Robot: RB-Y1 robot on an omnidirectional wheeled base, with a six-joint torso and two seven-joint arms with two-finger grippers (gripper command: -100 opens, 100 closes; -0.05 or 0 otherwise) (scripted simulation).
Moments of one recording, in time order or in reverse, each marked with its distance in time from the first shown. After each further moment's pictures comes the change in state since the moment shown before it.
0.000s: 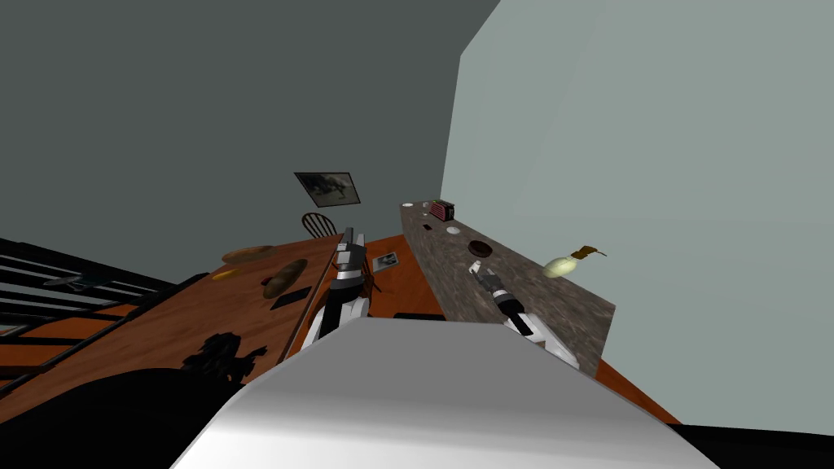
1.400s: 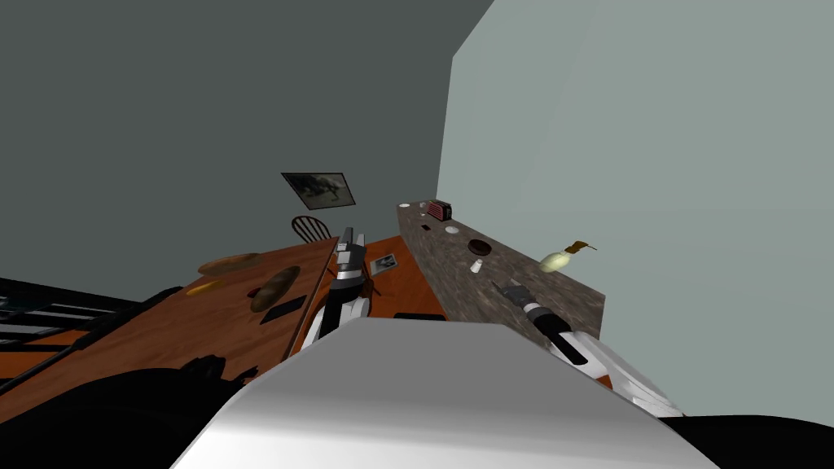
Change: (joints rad) left arm 0.000 0.000 0.000 0.000 0.000 0.000 0.000; right arm 0.169 -0.234 -0.057 -0.025 0.062 0.041 -0.106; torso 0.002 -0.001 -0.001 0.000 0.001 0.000
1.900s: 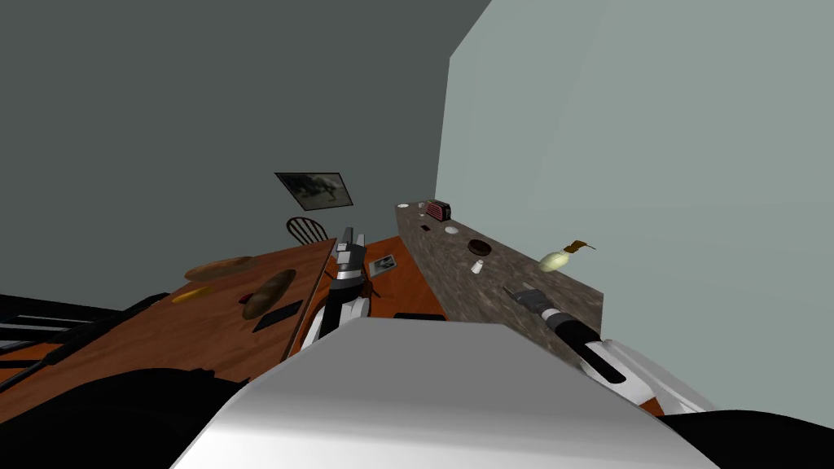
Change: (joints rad) left arm 0.000 0.000 0.000 0.000 0.000 0.000 0.000; right arm 0.097 -0.118 -0.032 -0.033 0.037 0.019 -0.045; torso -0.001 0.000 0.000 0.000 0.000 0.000
